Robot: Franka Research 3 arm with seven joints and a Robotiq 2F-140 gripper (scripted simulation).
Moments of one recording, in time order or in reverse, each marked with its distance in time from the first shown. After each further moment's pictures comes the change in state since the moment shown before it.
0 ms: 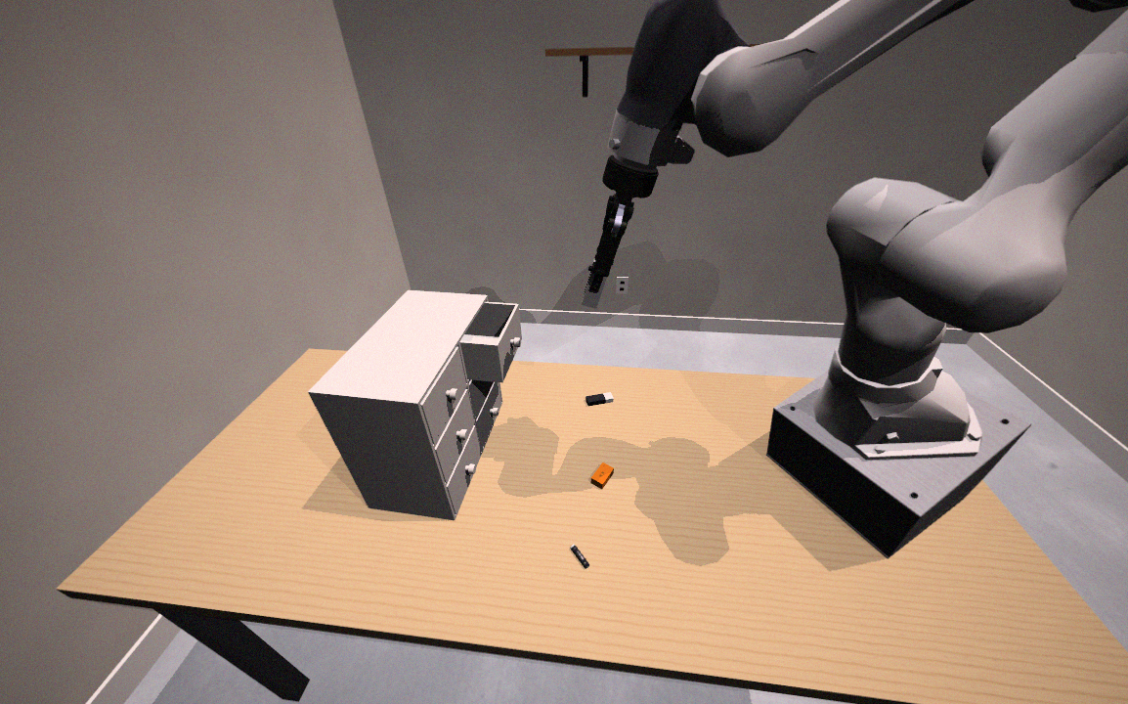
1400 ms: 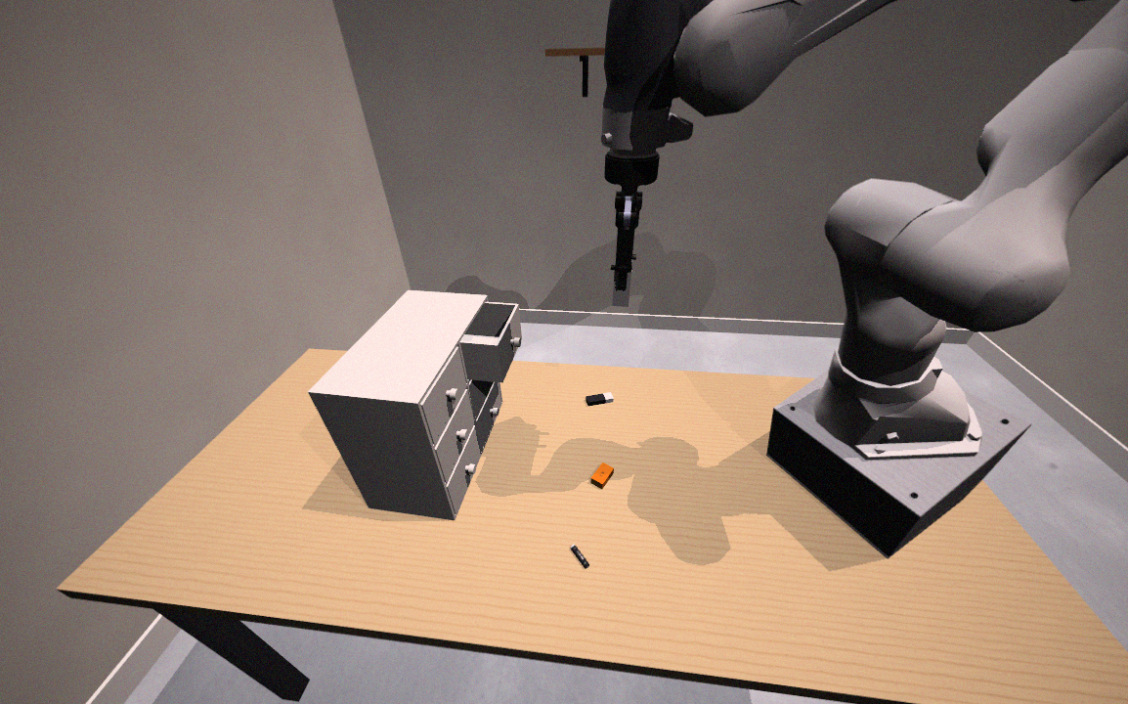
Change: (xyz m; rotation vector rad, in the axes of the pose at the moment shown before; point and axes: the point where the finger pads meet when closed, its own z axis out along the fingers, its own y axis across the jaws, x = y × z) arm 0.043 0.003 -0.019 -0.007 0.249 0.012
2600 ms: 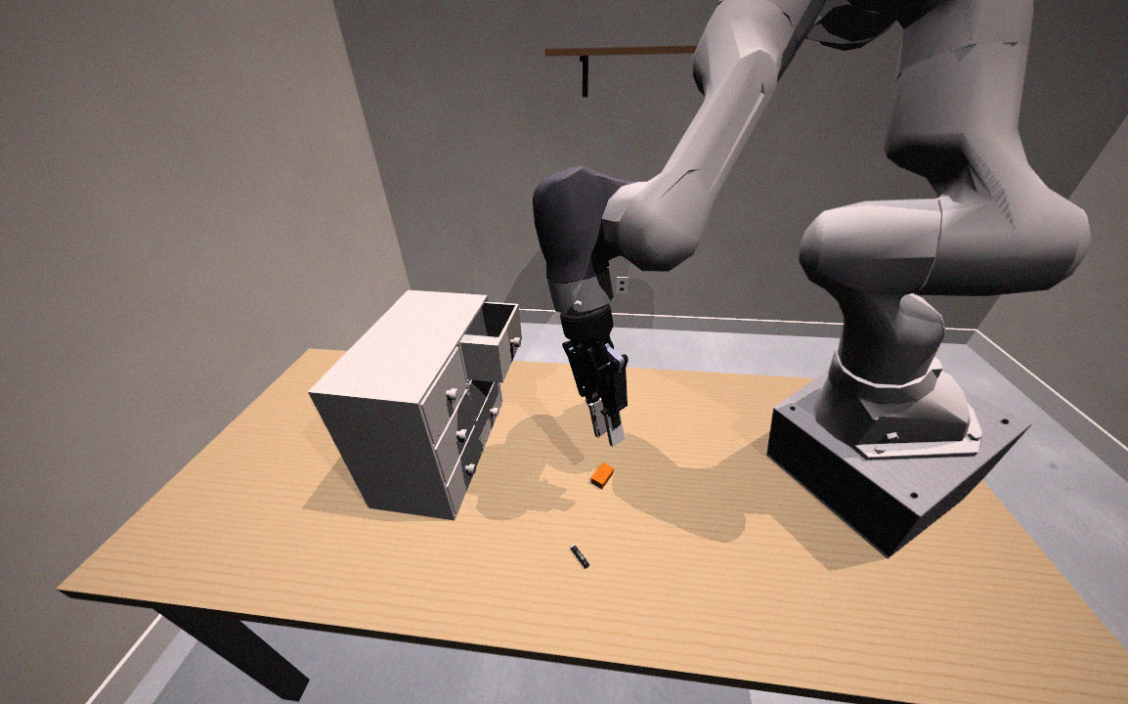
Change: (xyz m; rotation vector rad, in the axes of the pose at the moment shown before) arm -0.006 0.151 0.179 -0.251 0.140 -0.811
